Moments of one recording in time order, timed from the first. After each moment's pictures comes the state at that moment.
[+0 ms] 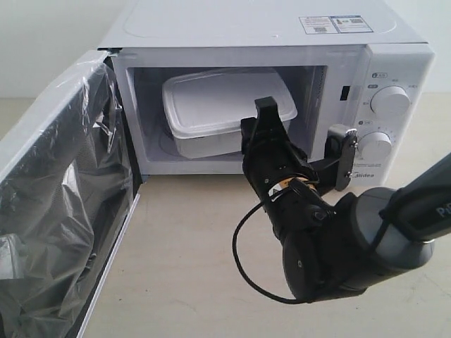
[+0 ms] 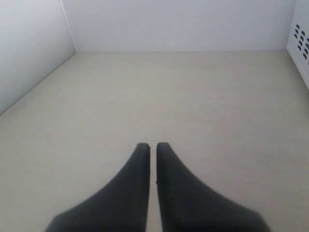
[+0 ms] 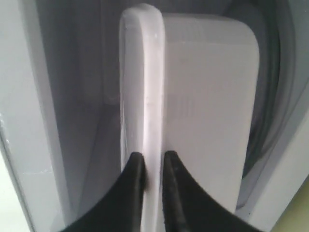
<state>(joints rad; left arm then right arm) 0.30 0.00 0.00 -0.09 0.34 0.18 0.85 1.97 -0.74 0.63 -1.19 1.26</state>
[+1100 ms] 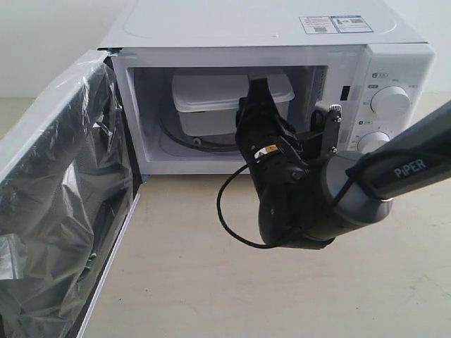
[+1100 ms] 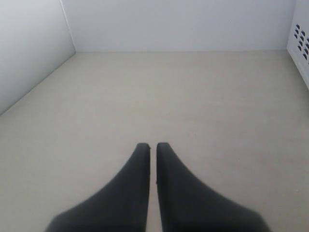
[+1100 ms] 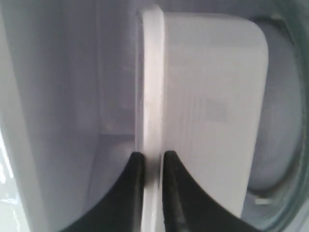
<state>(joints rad) 0.30 0.00 0.00 -0.09 0.34 0.18 0.78 2.04 -0.94 0.69 -1.07 1.16</state>
